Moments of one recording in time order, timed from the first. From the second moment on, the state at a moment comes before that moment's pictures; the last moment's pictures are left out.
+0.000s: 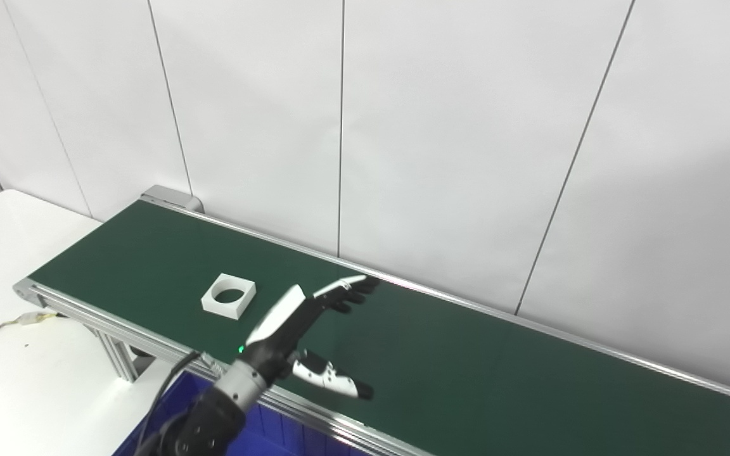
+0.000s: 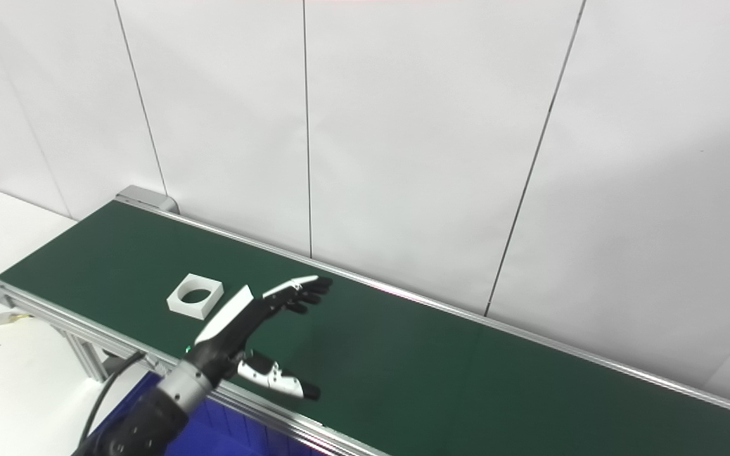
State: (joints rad) left arm 0.00 0.32 0.11 -0.26 0.36 -0.03 -0.17; right arm 0.18 -0.05 0.26 0.14 -0.15 -0.36 0.09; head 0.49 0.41
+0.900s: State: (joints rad) left arm -0.12 0.62 -0.06 -0.07 0.79 0.09 -0.28; right arm 0.19 -0.06 0.25 0.12 -0.14 -0.36 0.10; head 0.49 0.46
